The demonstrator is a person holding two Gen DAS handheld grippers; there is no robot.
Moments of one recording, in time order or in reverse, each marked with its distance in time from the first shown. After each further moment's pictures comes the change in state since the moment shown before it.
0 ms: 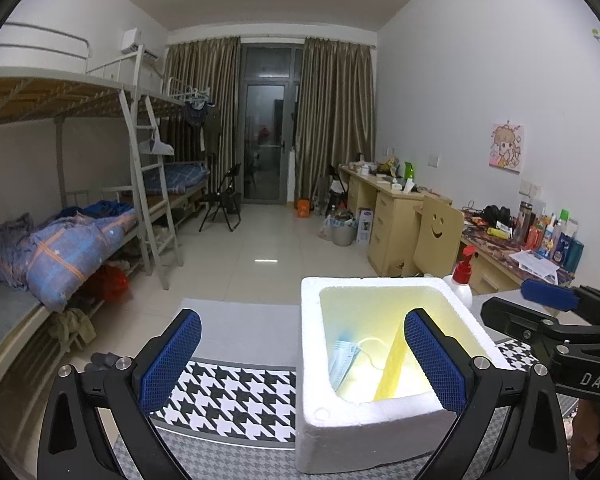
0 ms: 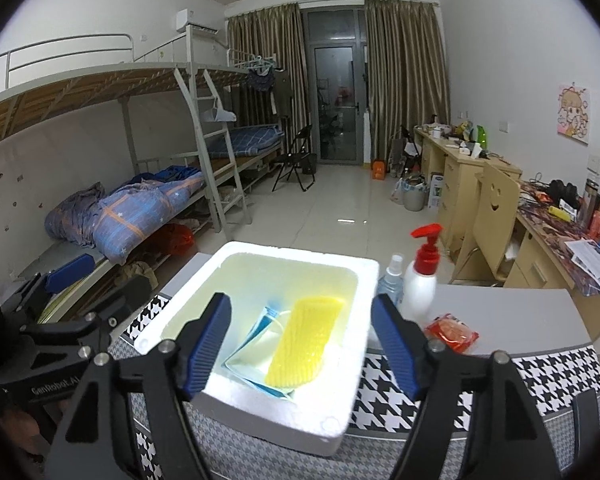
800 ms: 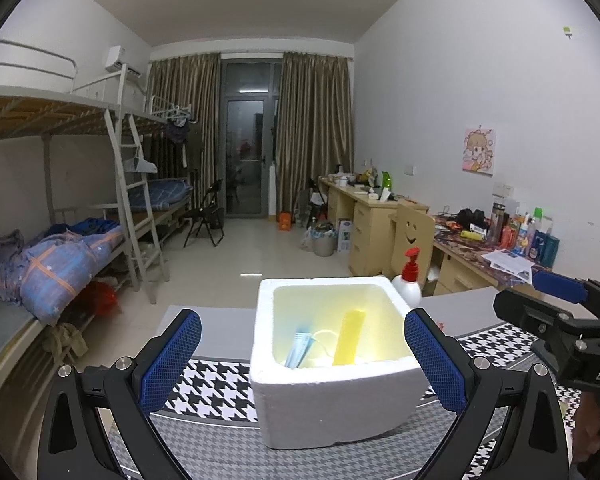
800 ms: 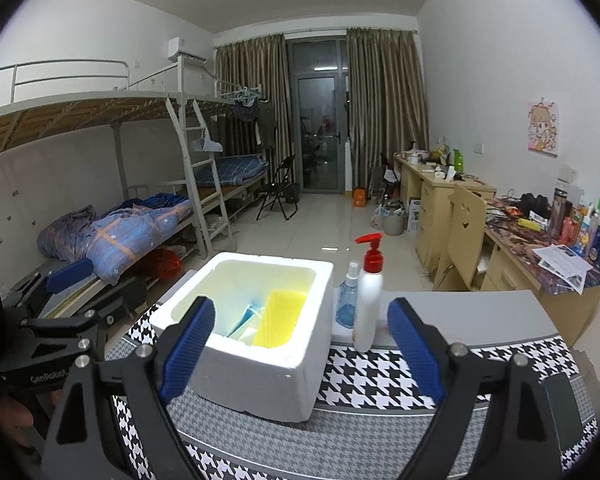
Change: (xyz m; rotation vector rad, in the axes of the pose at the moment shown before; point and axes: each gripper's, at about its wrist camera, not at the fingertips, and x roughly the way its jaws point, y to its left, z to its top) left arm -0.059 -0.032 -0.007 0.033 -0.050 -0.070; right arm -0.068 -0.013 -0.022 0.019 -0.117 -0.060
